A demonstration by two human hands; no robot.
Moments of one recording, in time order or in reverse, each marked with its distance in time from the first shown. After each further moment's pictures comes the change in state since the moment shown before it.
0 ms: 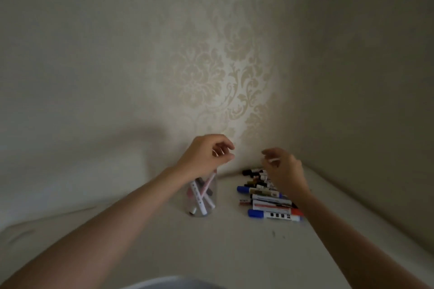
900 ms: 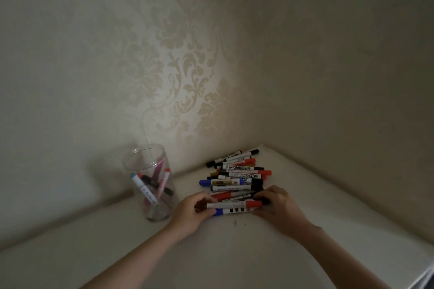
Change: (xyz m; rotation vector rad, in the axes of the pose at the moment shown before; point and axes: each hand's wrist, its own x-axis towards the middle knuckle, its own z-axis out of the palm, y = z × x) left_hand -0.040 -0.059 0.162 -0.076 -0.256 -0.205; right_hand -0.073 0.153 -0.020 -0.285 -0.243 -0.068
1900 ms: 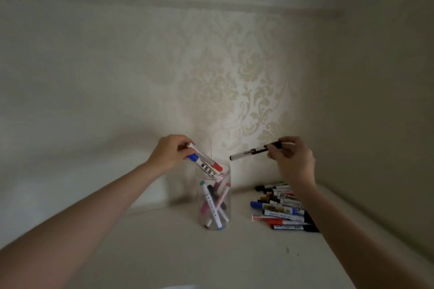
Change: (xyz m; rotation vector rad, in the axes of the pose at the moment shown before) left_hand -0.034 0.020 -0.250 0.198 0.509 0.039; right_hand 0.082 -0.203 -0.081 0.761 0.482 0.099
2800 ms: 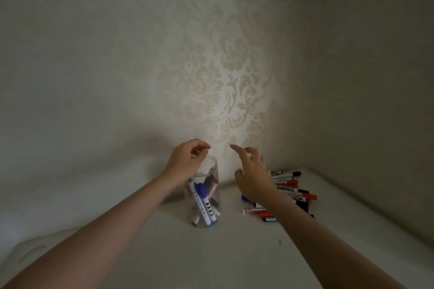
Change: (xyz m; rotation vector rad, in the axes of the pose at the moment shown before) left_hand -0.008 0.037 0.069 -0.125 -0.022 -0.002; right_hand -0.021 0.045 0.045 -0.663 -0.436 -0.191
